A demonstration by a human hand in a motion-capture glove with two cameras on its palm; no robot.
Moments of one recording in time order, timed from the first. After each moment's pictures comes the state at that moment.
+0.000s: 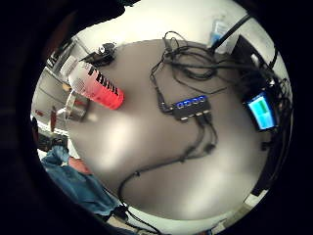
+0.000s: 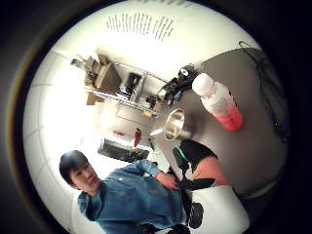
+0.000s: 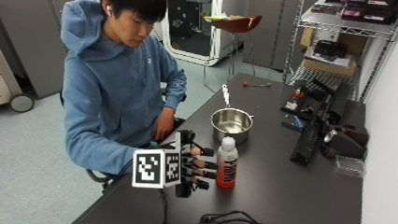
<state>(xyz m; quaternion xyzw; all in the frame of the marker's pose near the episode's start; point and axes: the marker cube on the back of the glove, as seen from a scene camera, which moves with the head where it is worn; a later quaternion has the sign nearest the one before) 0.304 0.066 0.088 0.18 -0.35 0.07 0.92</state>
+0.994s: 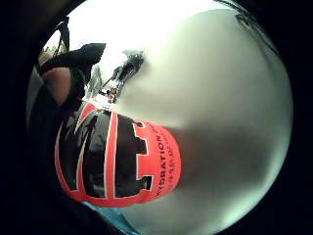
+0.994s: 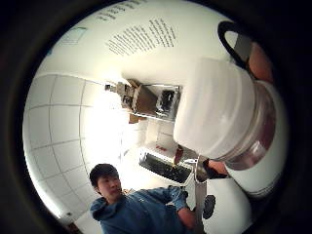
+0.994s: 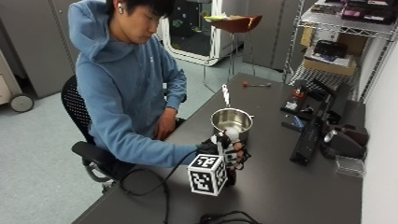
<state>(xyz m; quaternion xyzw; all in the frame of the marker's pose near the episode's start) 0.214 -0.066 0.166 0.24 -0.57 0.06 0.79</state>
